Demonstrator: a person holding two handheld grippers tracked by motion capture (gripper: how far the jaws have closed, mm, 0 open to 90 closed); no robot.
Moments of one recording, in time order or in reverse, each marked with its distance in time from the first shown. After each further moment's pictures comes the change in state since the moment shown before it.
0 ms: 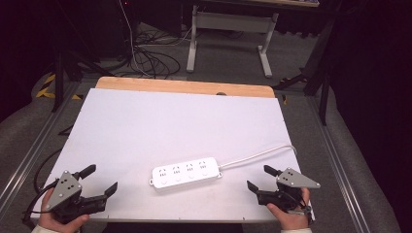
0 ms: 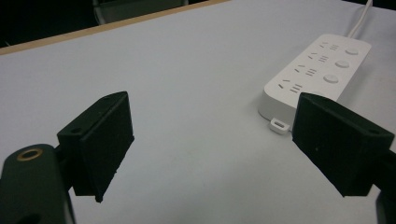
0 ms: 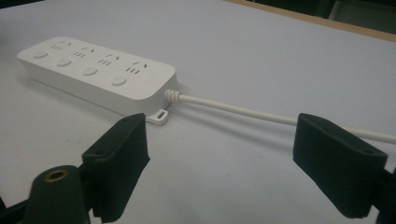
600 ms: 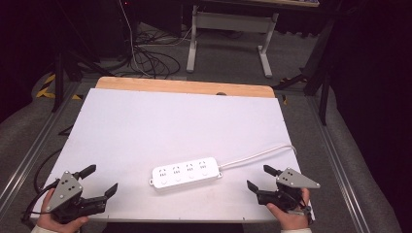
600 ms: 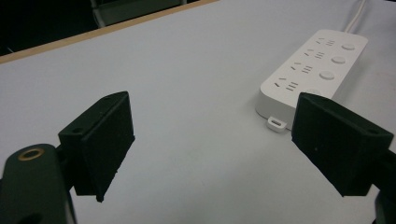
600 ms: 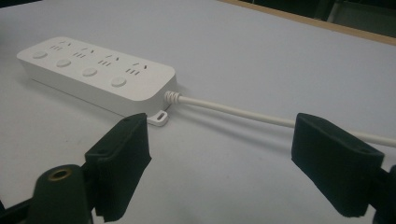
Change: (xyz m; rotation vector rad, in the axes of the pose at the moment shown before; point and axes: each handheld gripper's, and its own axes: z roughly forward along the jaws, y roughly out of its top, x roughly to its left) left arm -0.003 0.006 -0.004 0.012 -0.006 0.027; right arm 0.001 0.001 0.000 -0.002 -0.006 -0.010
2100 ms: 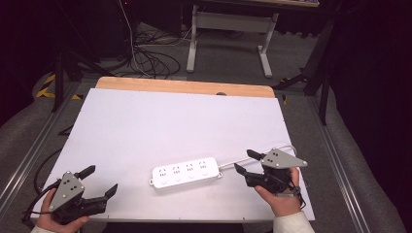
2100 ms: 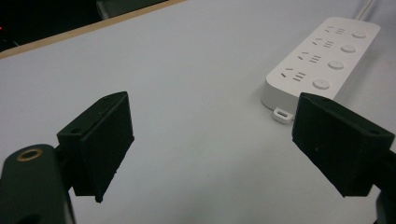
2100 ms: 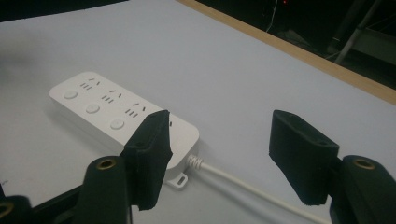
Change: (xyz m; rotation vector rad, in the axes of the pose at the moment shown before) left arm -0.001 -0.001 0.001 0.040 0.025 0.025; right arm 0.020 0.075 0.017 0.013 0.059 -0.120
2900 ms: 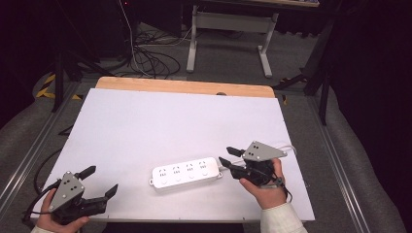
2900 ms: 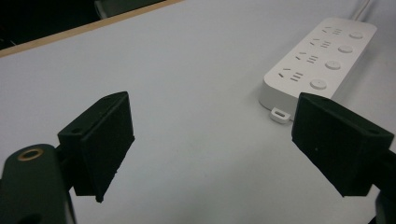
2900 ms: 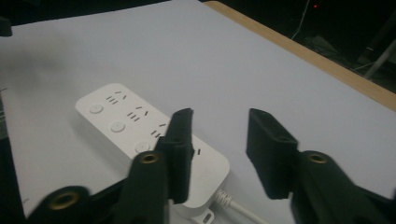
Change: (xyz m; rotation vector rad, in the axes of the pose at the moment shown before) left arm -0.001 0.000 0.000 0.000 -0.008 -0.005; right arm 0.016 0.025 0.030 0.007 0.095 -0.057
